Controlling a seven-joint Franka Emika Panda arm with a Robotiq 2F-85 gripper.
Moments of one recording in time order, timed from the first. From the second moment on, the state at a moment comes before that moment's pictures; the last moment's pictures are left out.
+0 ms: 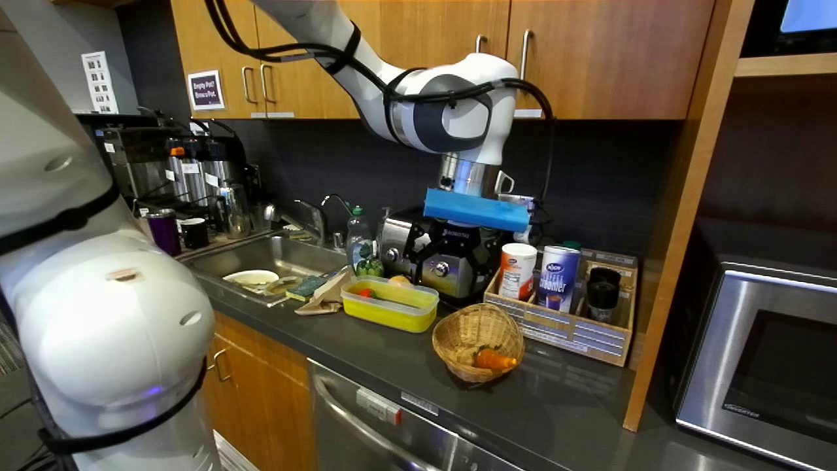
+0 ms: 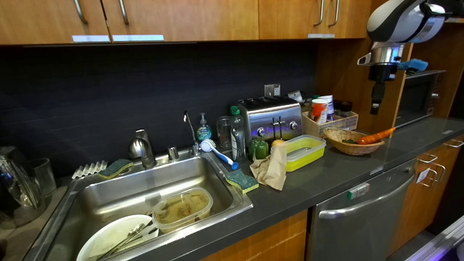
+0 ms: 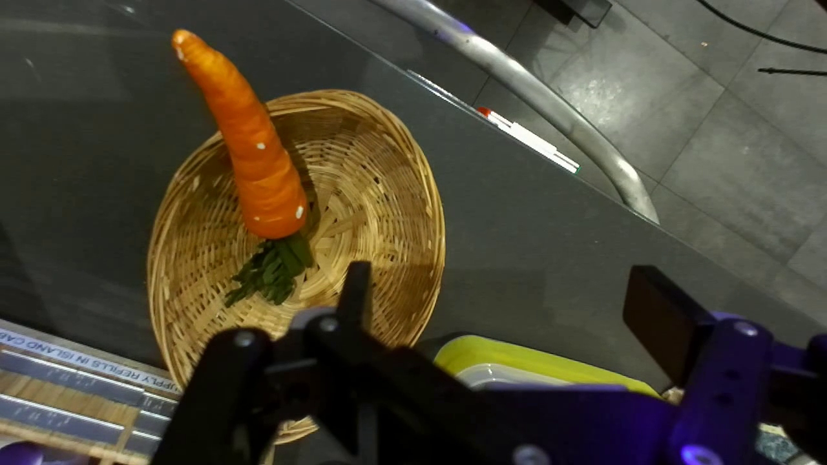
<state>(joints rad) -0.12 -0.31 -0.29 -2.49 0.02 2.10 -0.92</state>
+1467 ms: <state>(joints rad) -0.12 -0.31 -0.29 -2.49 0.02 2.10 -0.92</state>
